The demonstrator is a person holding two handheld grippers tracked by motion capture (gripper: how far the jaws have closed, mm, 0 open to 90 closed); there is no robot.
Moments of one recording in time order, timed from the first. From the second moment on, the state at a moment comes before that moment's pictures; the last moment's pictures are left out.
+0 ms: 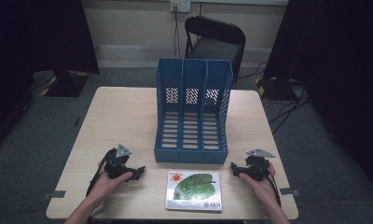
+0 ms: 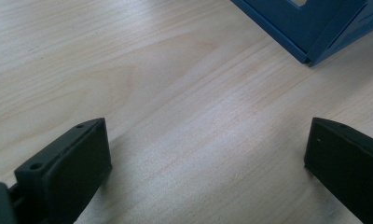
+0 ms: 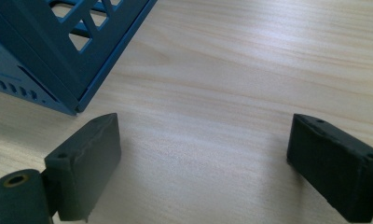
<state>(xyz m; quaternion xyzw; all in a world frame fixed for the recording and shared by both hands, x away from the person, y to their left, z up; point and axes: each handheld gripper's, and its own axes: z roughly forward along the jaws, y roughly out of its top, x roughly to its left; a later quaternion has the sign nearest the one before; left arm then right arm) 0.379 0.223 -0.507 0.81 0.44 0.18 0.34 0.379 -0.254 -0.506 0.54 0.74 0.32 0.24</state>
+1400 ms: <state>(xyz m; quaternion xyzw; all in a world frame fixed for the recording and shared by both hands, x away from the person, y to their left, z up) 0.352 0.192 -0.481 0.84 0.38 0.13 0.37 0.323 -0.226 -0.471 0.47 0.79 0.36 0.16</state>
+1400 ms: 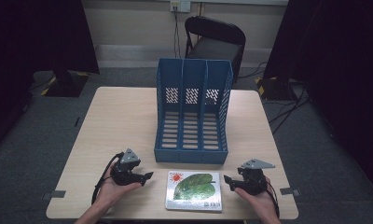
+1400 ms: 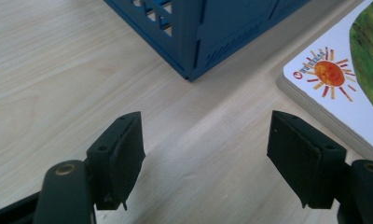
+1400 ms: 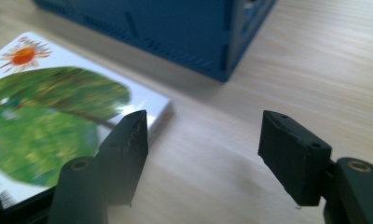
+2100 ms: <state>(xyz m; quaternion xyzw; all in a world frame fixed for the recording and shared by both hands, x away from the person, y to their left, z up) 0.339 0.162 -0.482 0.85 0.34 0.08 0.39 0.296 -0.188 -0.478 0.39 0.84 0.35 0.11</state>
